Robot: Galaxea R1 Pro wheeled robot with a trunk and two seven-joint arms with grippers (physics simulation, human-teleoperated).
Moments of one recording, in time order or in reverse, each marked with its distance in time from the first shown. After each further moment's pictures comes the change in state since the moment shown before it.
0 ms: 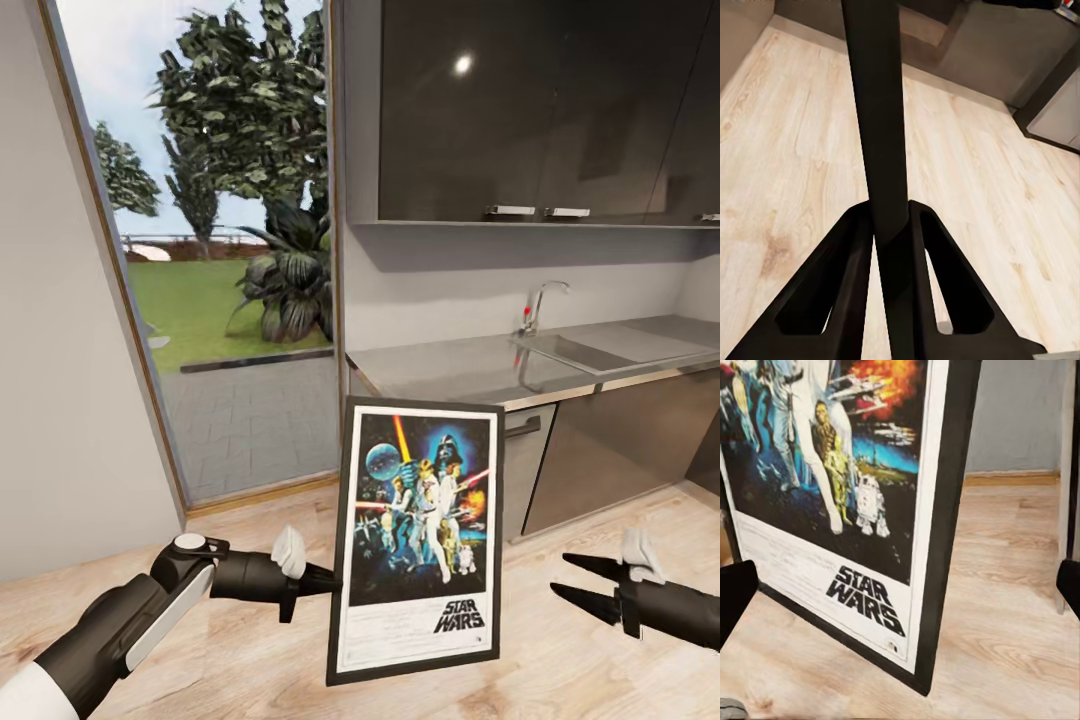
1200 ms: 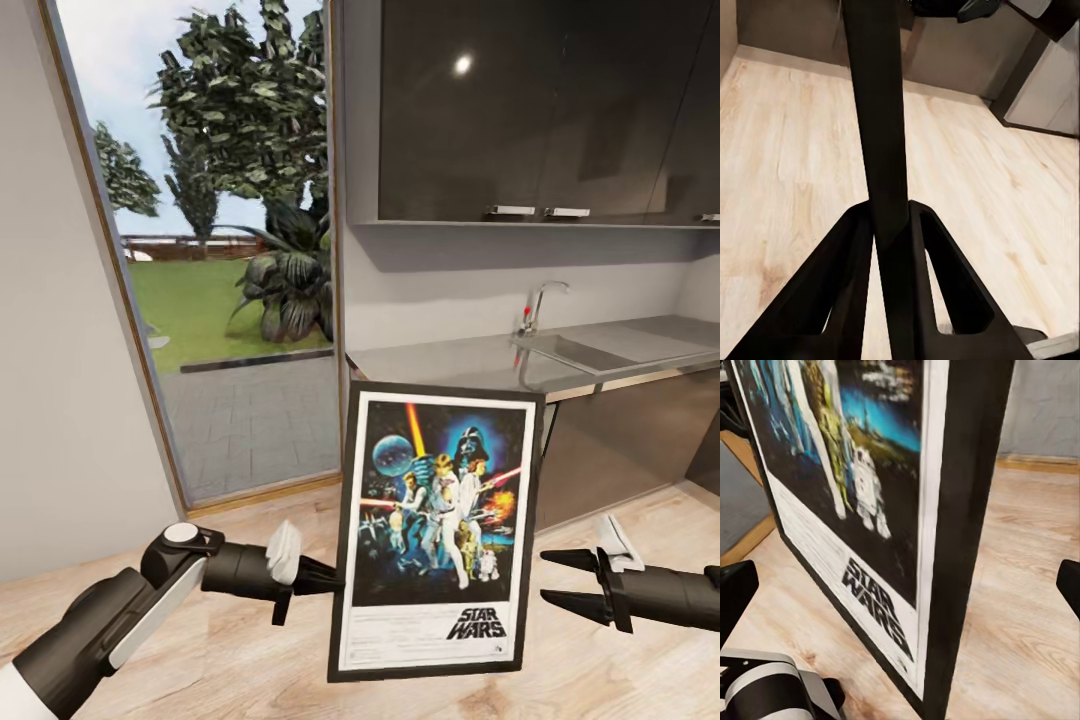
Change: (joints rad) left arm 0.000 0.042 0.000 -0.149 -0.002 -0.003 -0.056; right arm -0.070 -0.066 0.144 0.029 -0.009 0.015 0.123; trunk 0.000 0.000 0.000
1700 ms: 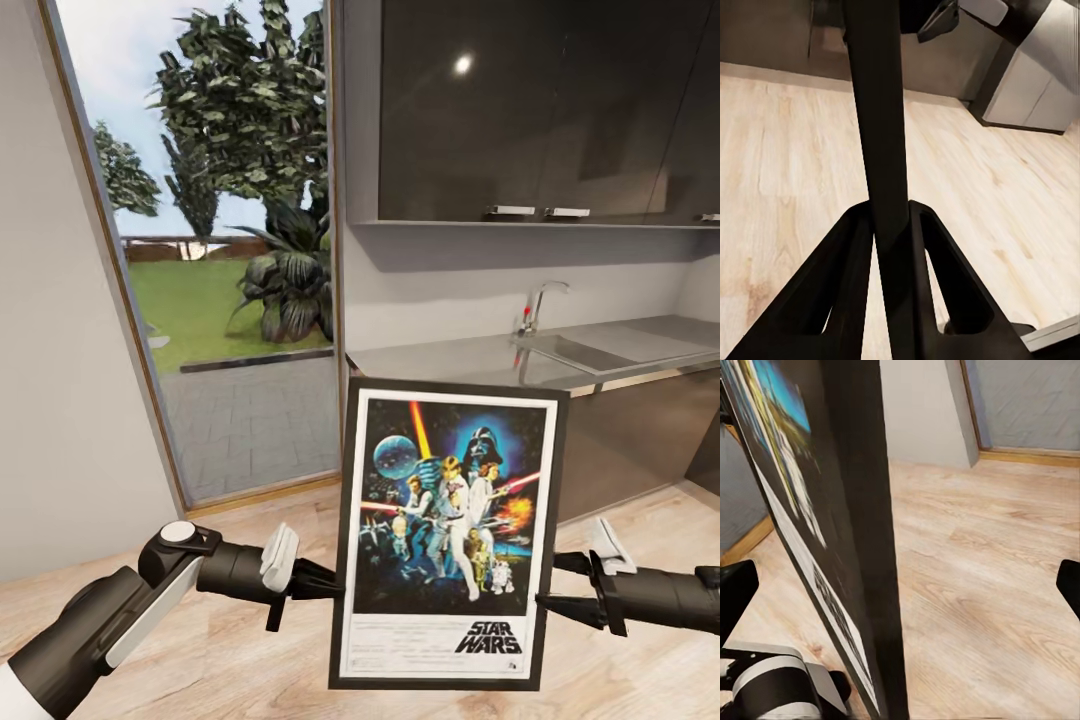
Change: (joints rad) left arm 0.000 0.007 0.005 -0.023 -0.001 -0.030 -0.070; right arm 0.000 0.001 0.032 -0.001 -0.001 -0.001 0.000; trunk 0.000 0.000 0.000
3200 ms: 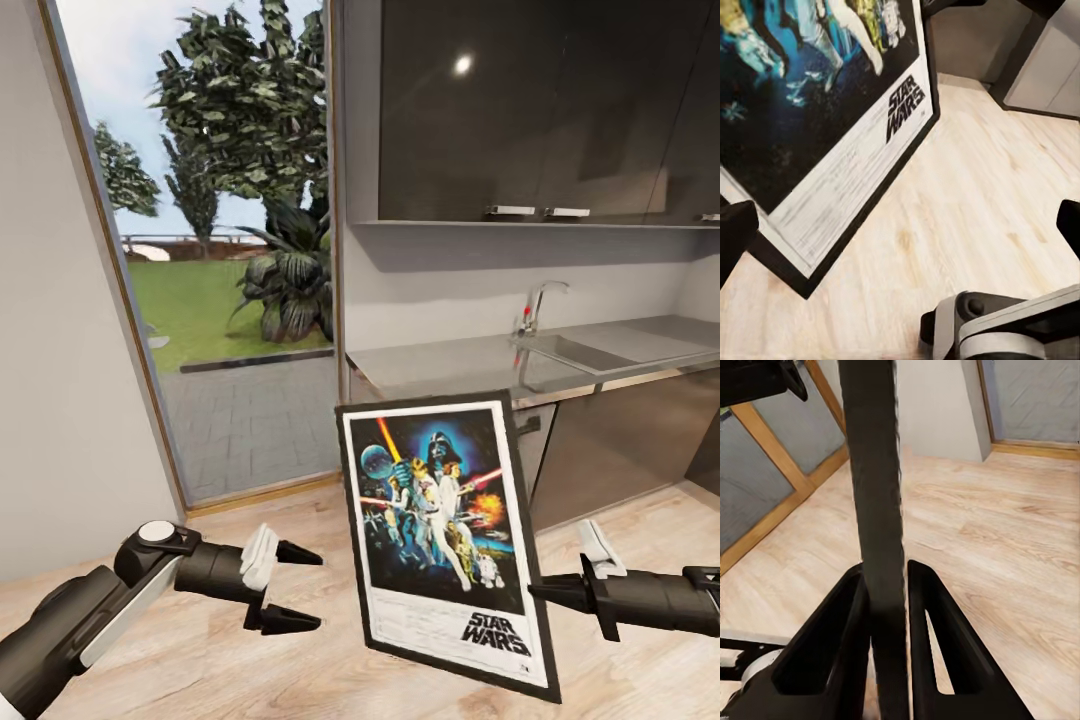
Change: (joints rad) left arm 0.000 0.077 0.005 0.010 -0.001 0.001 0.002; right arm 0.000 0.002 0.041 -0.001 -0.002 -0.006 0.000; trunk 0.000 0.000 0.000
